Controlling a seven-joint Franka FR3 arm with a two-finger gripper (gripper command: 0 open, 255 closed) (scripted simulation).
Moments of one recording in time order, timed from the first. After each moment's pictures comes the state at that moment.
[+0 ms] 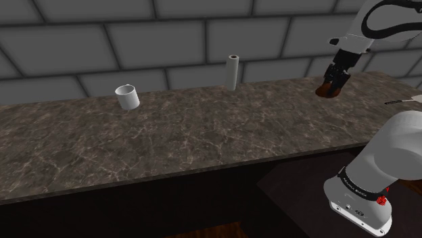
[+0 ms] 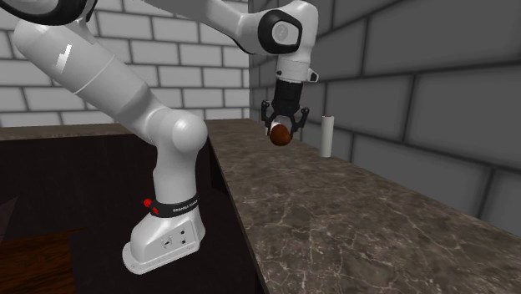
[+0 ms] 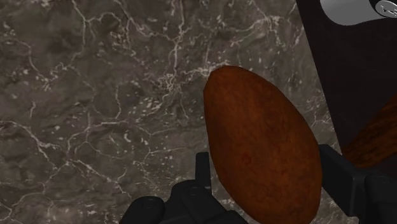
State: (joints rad) arm 0.07 -0.81 -0.60 -2.59 -0.24 1.79 -0.96
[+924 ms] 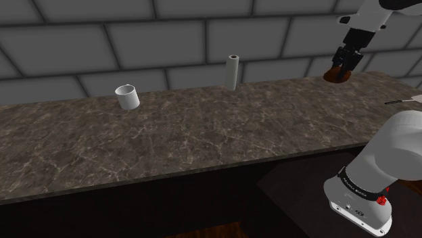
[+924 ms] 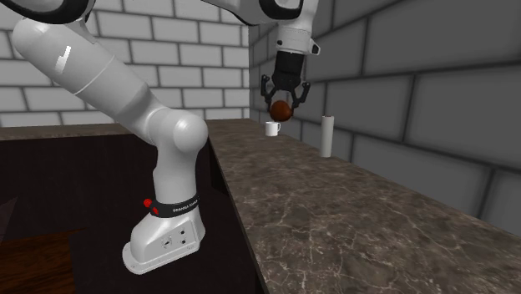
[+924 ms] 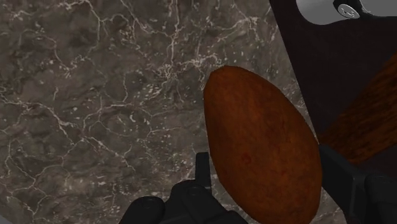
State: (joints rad) arm 0.09 -0.82 -0.54 -2.42 -0.19 1.61 -0.94
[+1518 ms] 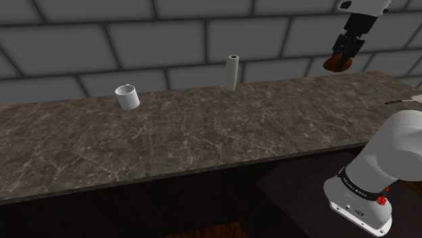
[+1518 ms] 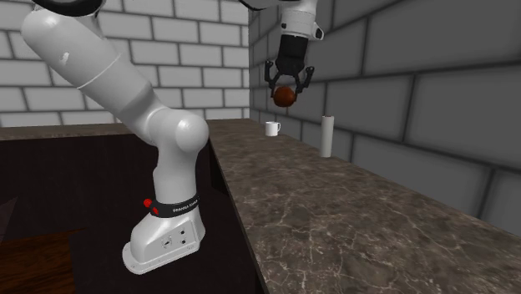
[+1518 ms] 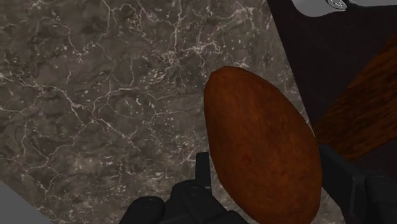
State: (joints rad) arm 0.13 -0.76 -0.52 -2.28 -0.15 1.54 -0.93
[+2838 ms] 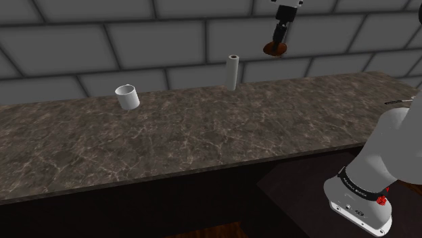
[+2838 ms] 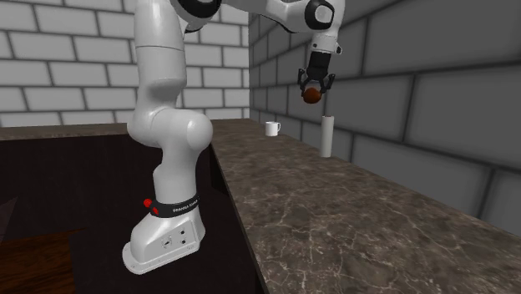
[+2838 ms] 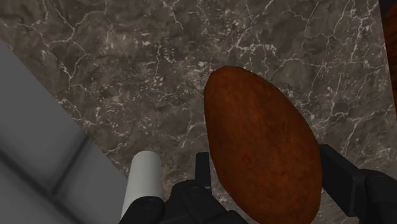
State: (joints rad) arm 0.34 0.01 -0.62 -1.68 0.21 1.64 -0.97
